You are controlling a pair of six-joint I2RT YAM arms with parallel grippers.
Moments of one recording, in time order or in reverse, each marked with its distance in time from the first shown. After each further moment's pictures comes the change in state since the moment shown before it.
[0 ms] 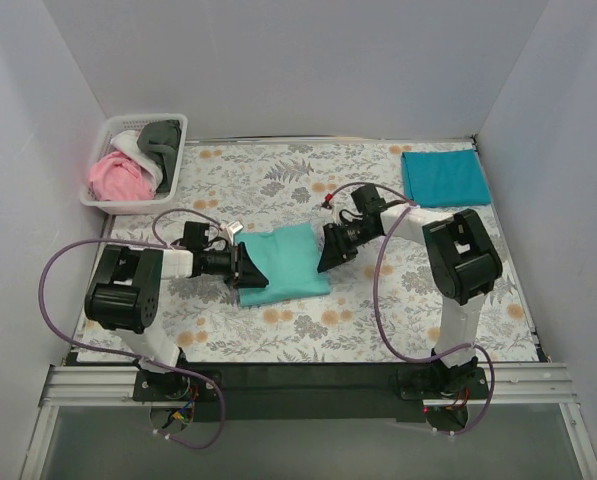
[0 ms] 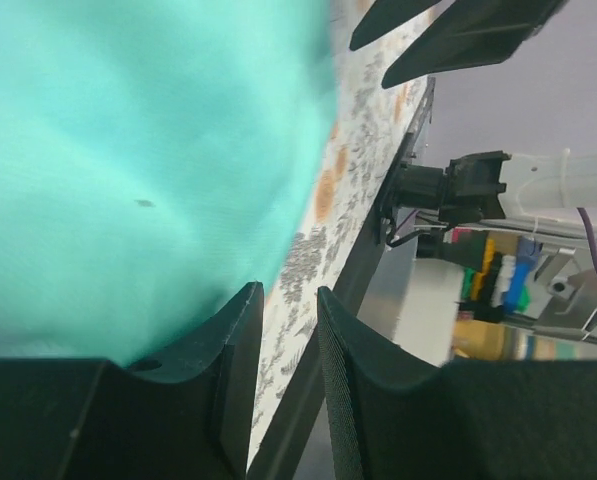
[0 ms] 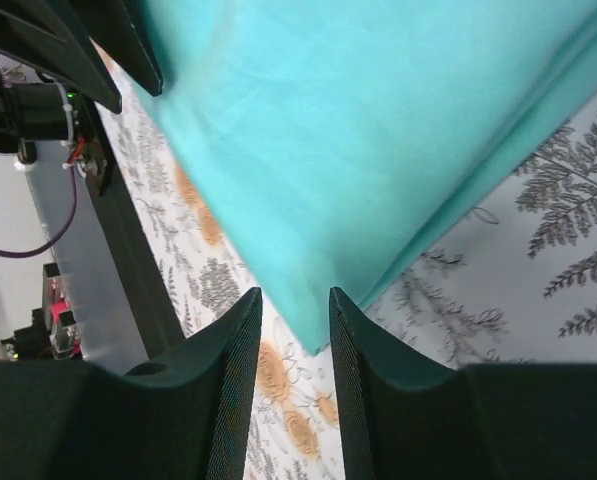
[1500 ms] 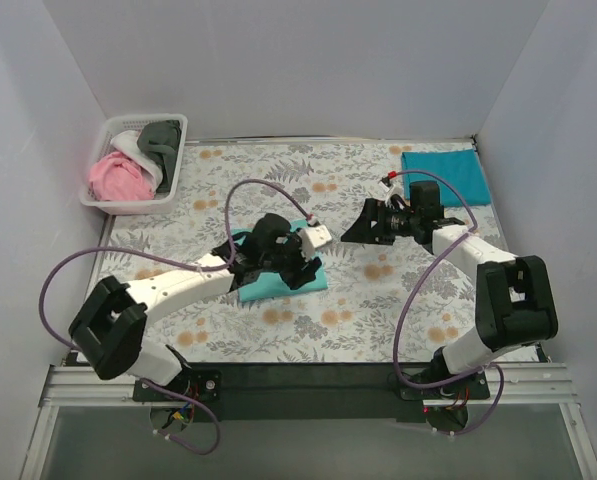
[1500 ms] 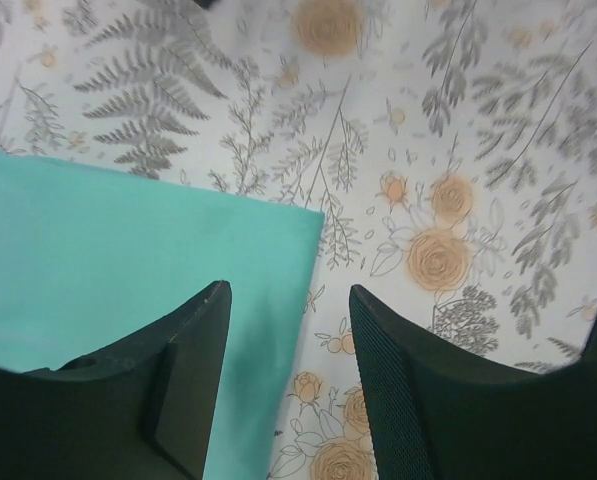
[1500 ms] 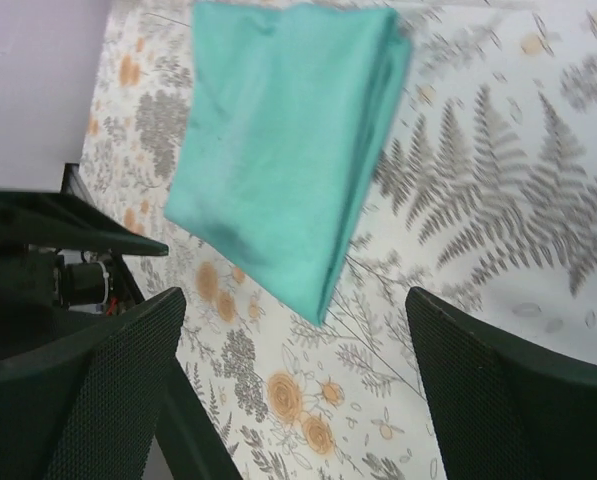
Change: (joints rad) left arm -0.581 -0.306 0.265 -0.148 -0.719 0.622; right arm -0.217 -0.438 -0.283 0.384 0.098 0.352
